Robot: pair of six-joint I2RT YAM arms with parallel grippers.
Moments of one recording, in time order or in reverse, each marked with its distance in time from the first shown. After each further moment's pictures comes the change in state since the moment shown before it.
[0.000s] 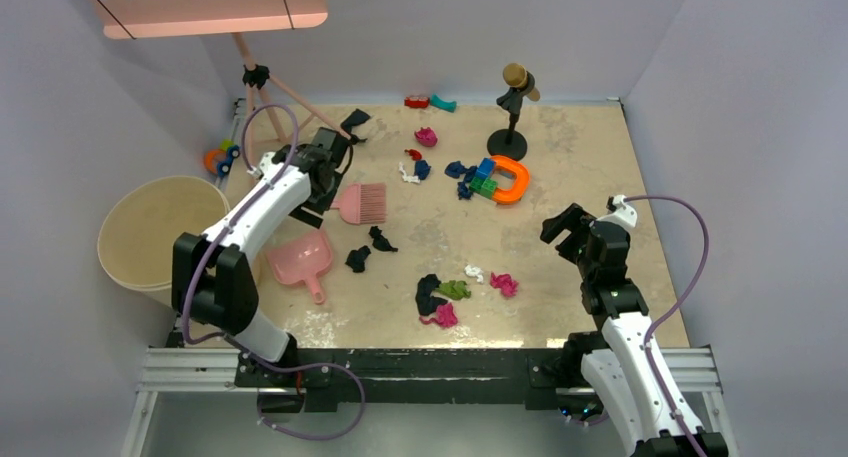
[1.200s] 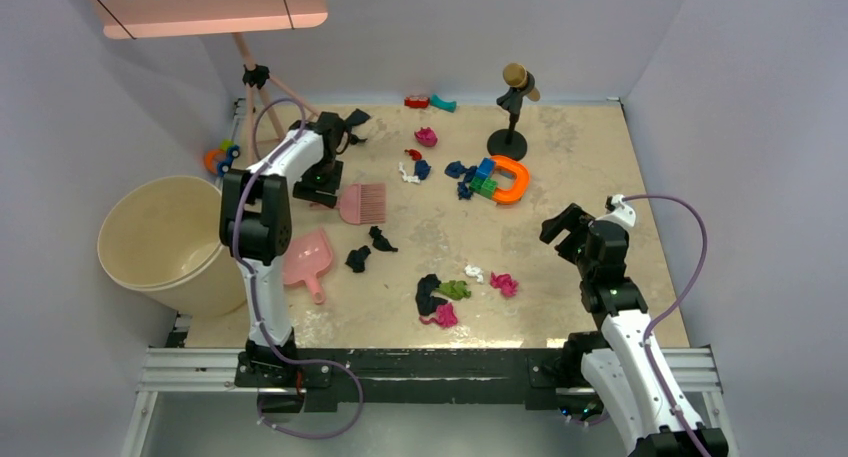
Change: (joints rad) left arm 0.151 0.537 0.355 0.011 0.190 -0.166; right arm 0.000 0.020 0.000 0.000 0.000 0.000
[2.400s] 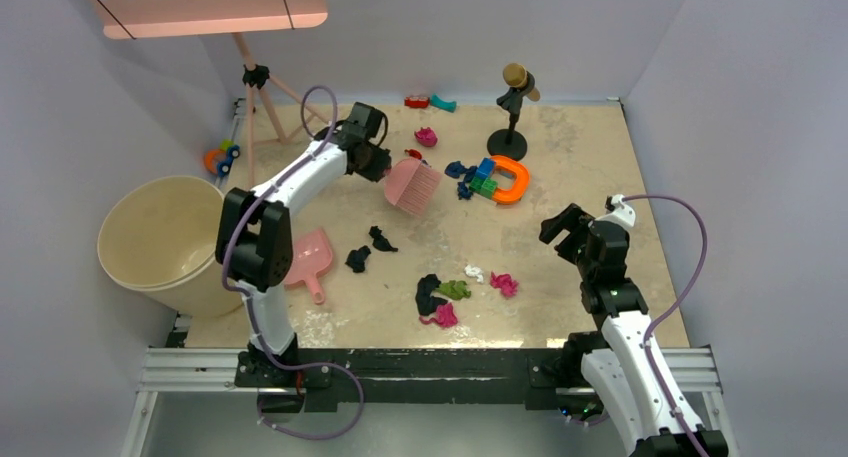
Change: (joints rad) left arm -0.215 -0.158 -0.082 0.303 0.127 0.243; right arm 0.000 -0.010 0.000 0.000 -0.015 0.000
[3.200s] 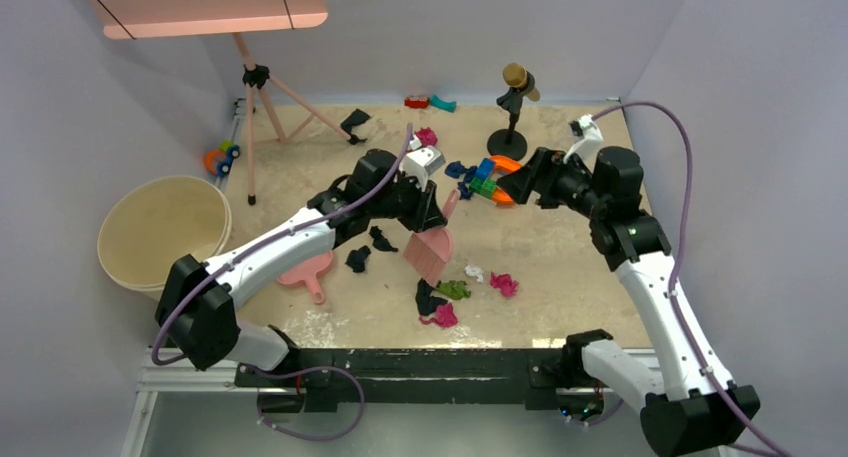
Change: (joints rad) left arm -0.290 -0.490 -0.462 0.526 0.591 1.200; right arm 0.072 0.279 0.553 -0.150 -0.525 -0.128
